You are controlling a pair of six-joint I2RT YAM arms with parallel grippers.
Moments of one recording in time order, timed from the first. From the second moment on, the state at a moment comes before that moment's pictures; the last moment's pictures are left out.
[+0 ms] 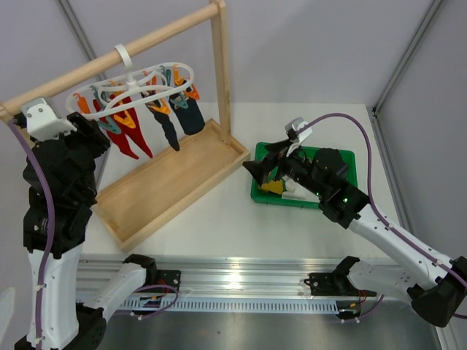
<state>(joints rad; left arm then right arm) -0.20 0.86 1.57 -0.70 -0.59 -0.20 0.75 1.03 0.98 0.06 -0.12 0.20</state>
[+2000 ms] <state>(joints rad) -0.14 0.81 1.56 -0.77 -0.34 -0.29 1.02 2.11 2.02 0.53 -0.29 0.22</state>
